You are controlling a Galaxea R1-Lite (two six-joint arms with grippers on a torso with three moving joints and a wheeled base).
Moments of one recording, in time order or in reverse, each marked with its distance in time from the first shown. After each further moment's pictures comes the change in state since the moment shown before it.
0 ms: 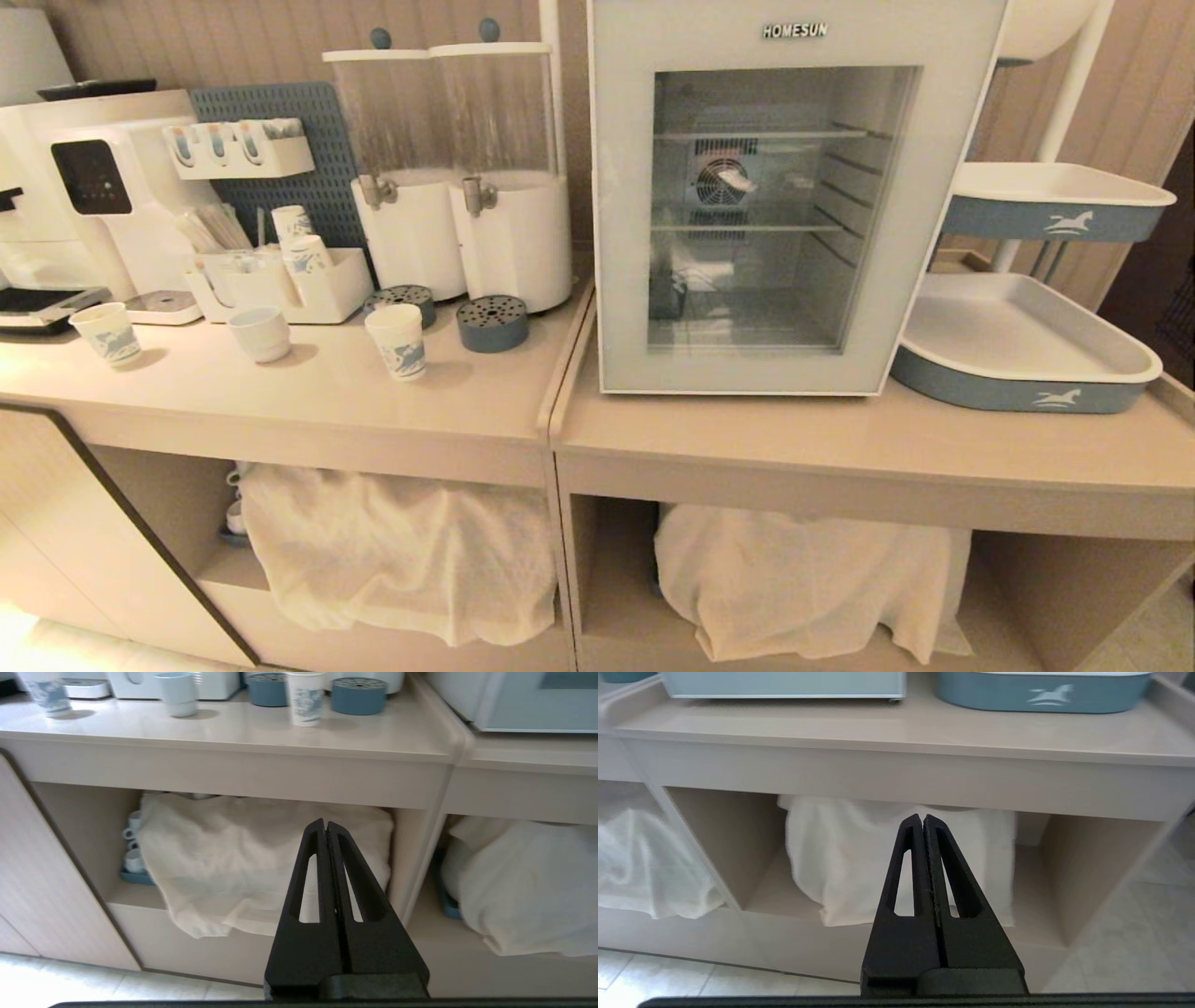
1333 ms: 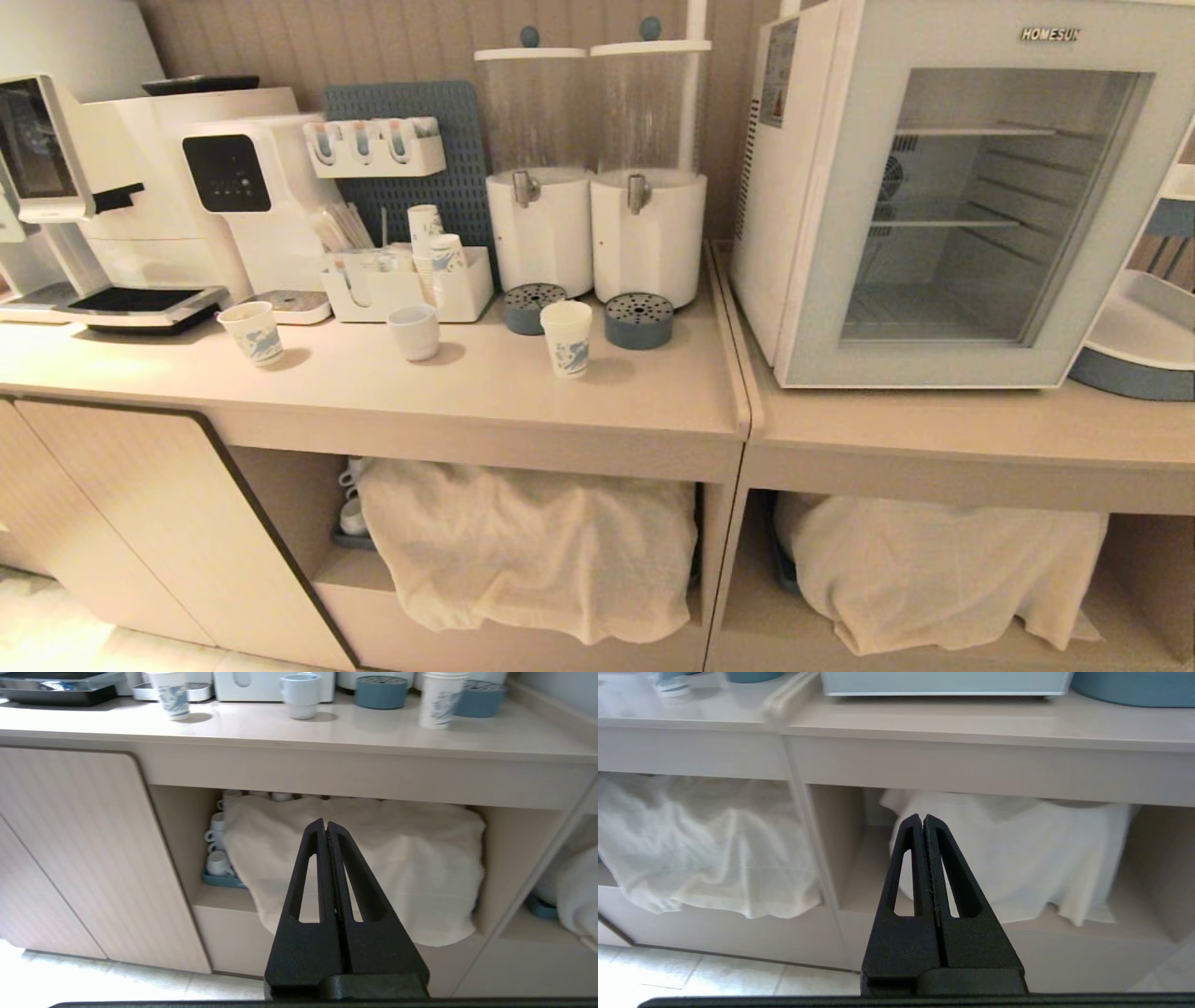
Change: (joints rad) left arm 0.000 0.000 0.000 0.000 0.000 0.000; right arm 0.000 0.000 -0.001 -0.001 0.000 0.002
